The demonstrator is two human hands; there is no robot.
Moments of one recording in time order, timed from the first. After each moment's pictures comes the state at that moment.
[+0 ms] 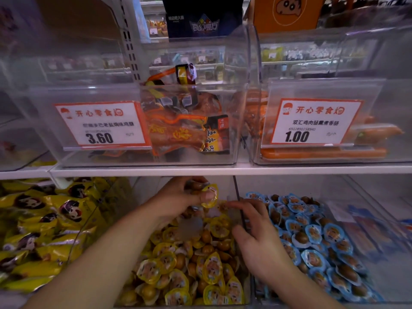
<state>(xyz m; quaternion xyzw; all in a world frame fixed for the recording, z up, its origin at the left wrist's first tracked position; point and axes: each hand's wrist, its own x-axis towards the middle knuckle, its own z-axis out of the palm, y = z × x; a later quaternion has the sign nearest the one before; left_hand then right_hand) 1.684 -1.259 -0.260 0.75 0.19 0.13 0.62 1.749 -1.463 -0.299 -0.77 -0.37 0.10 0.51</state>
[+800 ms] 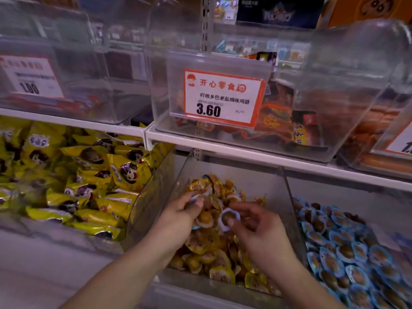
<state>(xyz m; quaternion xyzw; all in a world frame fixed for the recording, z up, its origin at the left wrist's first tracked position) 1.565 -1.274 -0.292 0.63 0.36 0.27 0.64 1.686 -1.402 -0.289 -0.75 -0.36 0.17 0.53</state>
